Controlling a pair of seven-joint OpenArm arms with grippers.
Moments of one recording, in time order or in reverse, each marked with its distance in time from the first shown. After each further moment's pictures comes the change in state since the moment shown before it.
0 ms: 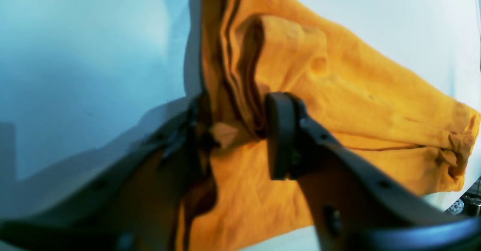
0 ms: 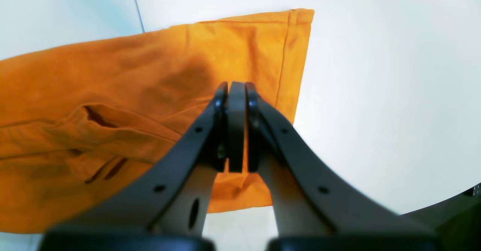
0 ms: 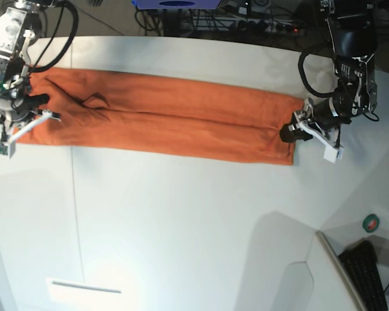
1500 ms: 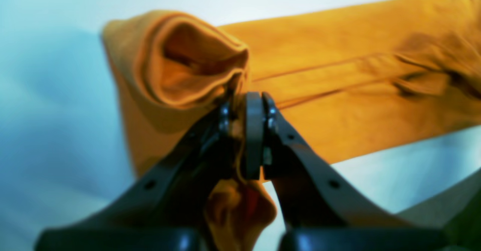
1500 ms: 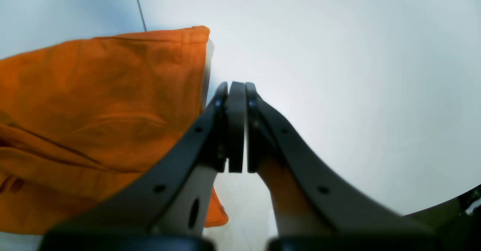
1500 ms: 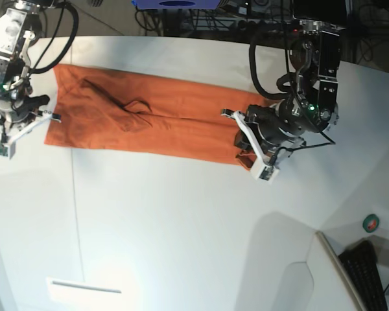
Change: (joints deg) left arm 8.6 9.9 19.0 45.0 24.6 15.9 15.5; right arm 0.3 0.0 0.0 0.0 0.0 0.0 -0.2
